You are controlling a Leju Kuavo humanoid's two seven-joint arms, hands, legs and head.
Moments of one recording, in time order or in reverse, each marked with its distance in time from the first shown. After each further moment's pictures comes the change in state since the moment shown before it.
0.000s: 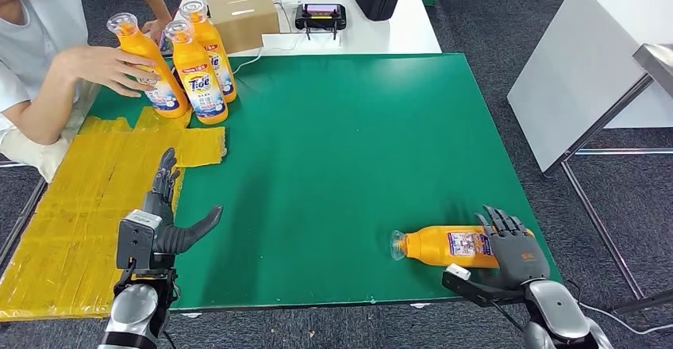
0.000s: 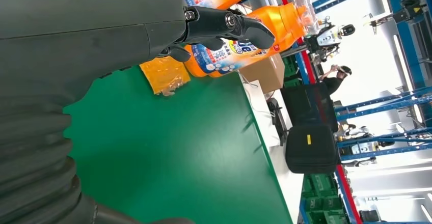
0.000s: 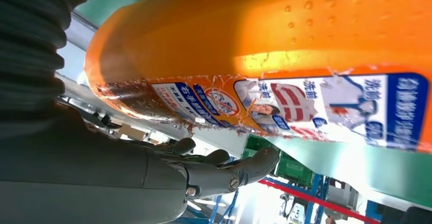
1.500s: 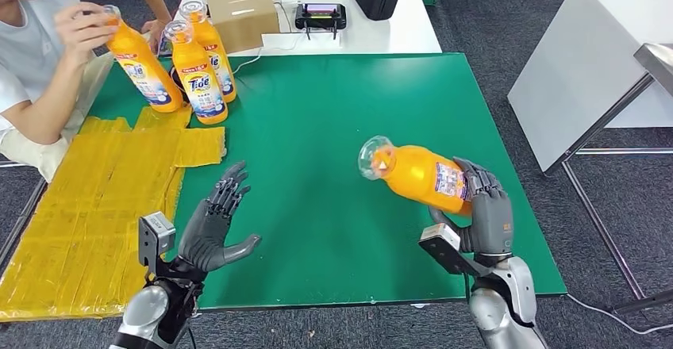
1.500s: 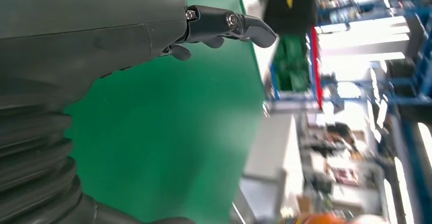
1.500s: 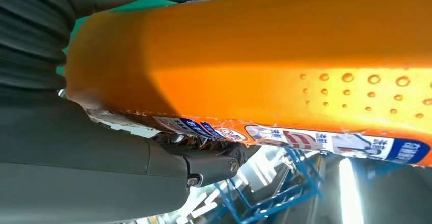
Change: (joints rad) left arm -0.009 0.031 -0.173 -0.008 0.306 -0.414 0.068; right arm -0.100 0.287 -0.004 -0.134 -0.523 -0.387 -0.321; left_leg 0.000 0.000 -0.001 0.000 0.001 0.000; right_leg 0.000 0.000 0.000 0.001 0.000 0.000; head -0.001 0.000
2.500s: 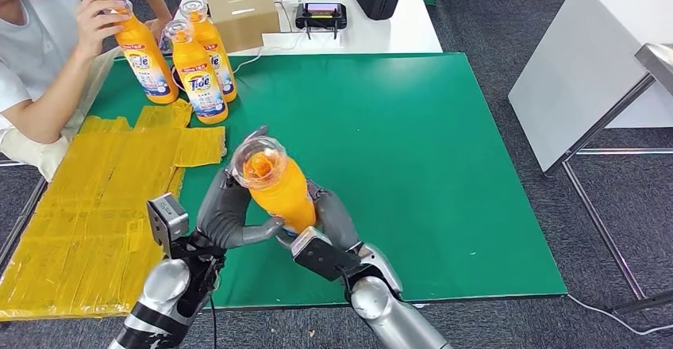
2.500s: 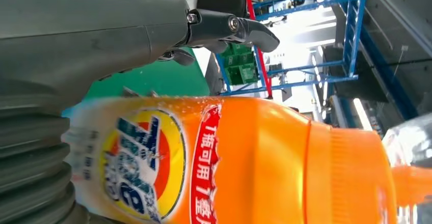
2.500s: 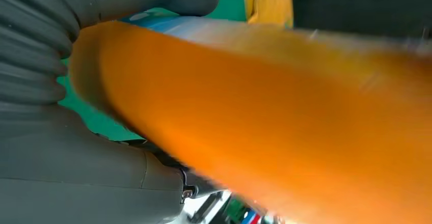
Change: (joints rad) left arm -0.139 -0.001 -0.172 -0.025 0.013 0.145 -0.053; right arm -0.225 0.294 0.458 0.326 -0.291 0.319 -0.079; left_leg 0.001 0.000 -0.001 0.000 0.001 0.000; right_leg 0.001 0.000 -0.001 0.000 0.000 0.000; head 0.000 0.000
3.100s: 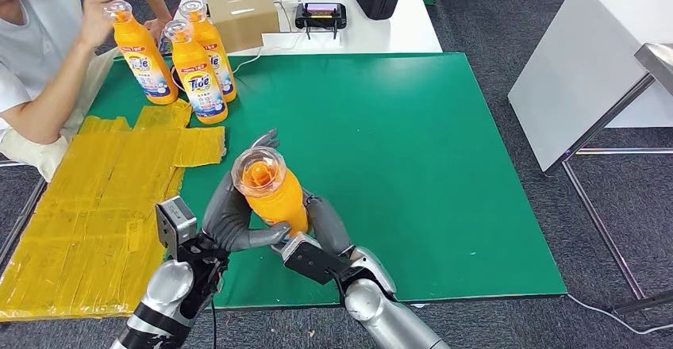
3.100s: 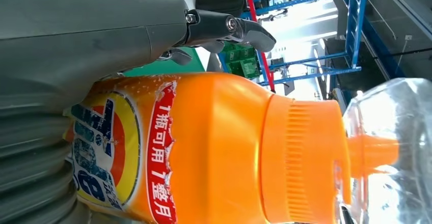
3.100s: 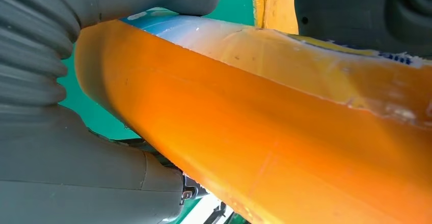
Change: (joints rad) left arm -0.002 0.003 -0.023 0.001 -0.011 -0.007 -0.003; right arm -0.024 0.003 0.043 0.072 -0.024 -0.016 0.000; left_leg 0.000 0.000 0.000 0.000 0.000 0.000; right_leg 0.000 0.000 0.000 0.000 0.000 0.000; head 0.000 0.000
